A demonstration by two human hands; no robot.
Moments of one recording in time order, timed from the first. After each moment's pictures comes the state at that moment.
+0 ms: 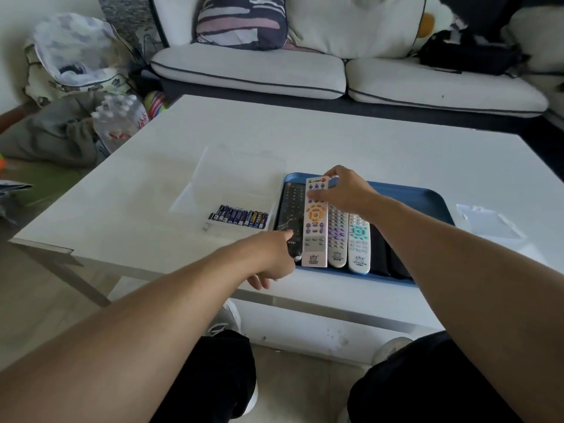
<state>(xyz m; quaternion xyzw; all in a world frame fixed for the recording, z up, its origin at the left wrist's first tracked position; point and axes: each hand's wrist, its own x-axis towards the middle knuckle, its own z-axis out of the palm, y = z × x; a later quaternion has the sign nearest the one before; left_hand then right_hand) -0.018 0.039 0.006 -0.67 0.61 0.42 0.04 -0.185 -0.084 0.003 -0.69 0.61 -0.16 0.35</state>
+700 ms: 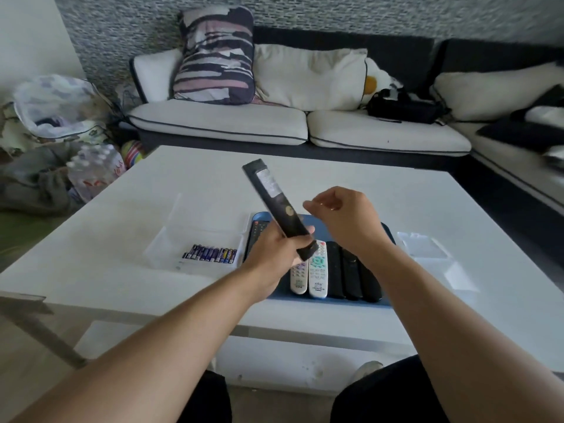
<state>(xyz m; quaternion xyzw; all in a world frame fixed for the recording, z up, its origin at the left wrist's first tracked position) -0.089 0.051 0.052 -0.48 0.43 0.59 -0.49 -0.227 0.015 0.091 -0.65 0.60 -0.38 0.26</state>
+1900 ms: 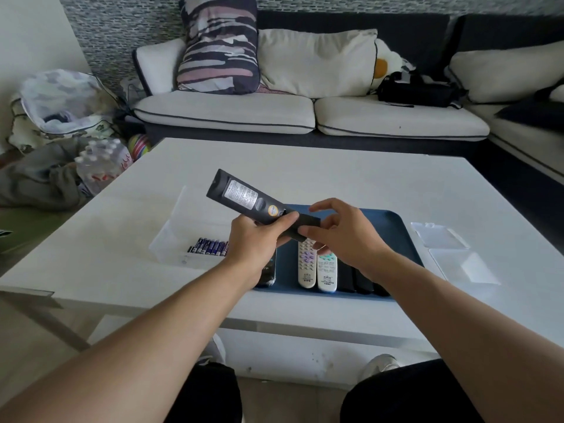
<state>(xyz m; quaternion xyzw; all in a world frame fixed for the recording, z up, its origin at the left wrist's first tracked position) -0.061 0.033 0.034 -0.50 0.37 0.50 -0.60 -0.227 0.020 0.053 -0.65 0.55 -0.34 0.40</state>
